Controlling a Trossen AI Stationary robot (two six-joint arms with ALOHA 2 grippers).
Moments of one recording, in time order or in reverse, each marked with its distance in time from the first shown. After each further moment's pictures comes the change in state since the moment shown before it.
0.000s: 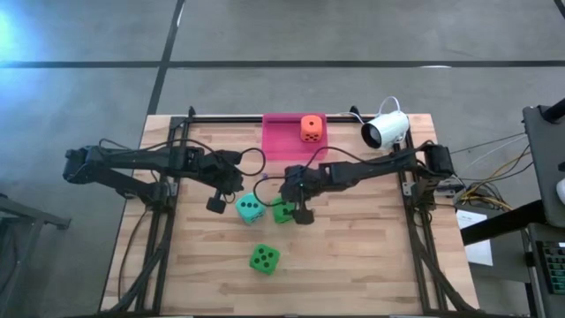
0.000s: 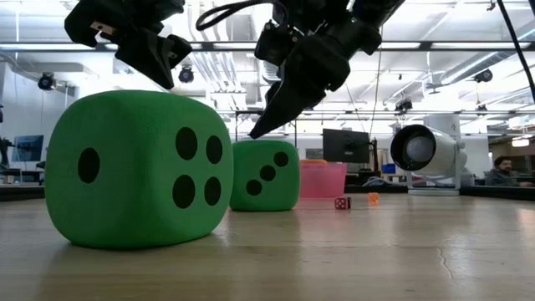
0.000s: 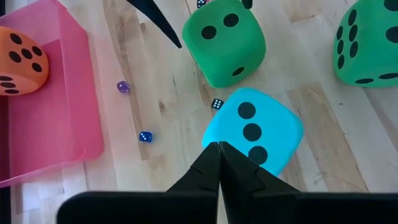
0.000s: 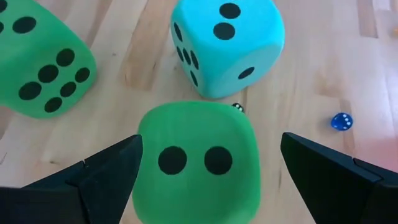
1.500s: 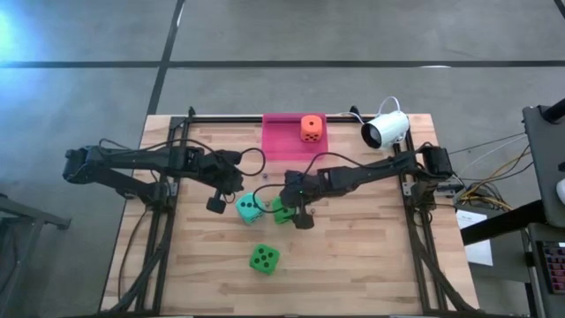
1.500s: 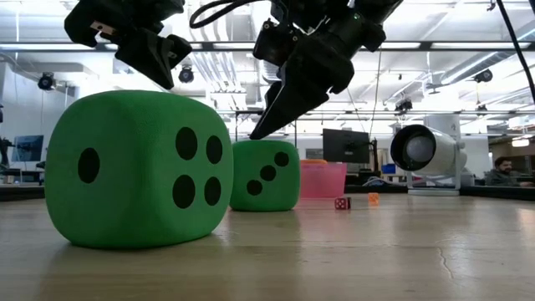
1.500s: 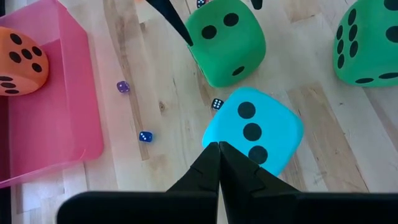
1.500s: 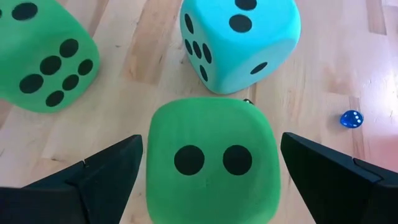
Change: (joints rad) left arm 0.000 0.000 0.000 -0.001 0.000 0.001; right arm 0.040 0.011 0.005 -0.017 0.054 0.005
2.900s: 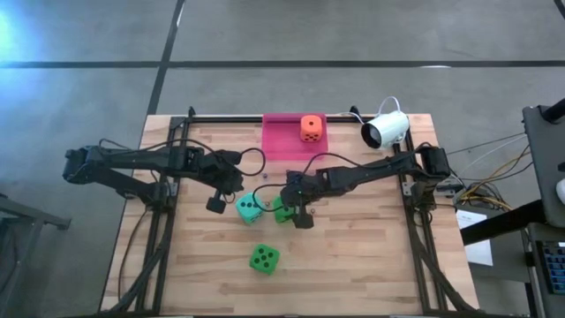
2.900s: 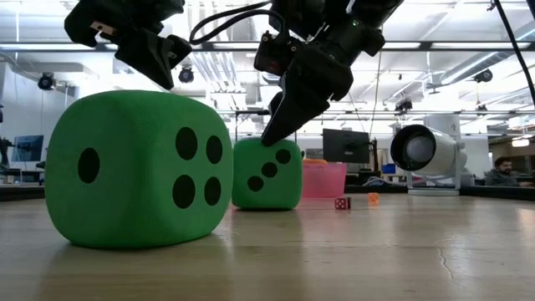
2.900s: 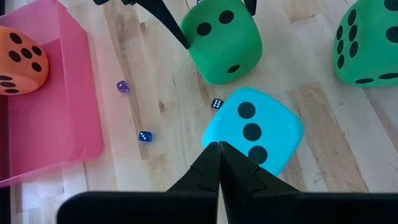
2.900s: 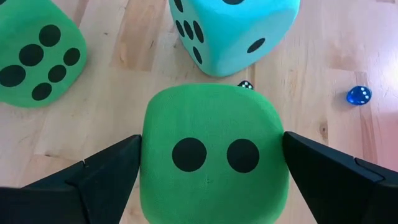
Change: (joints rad) left arm 0.000 0.000 0.000 0.000 0.000 -0.002; right arm -0.002 0.029 0.001 -0.043 0.003 0.055
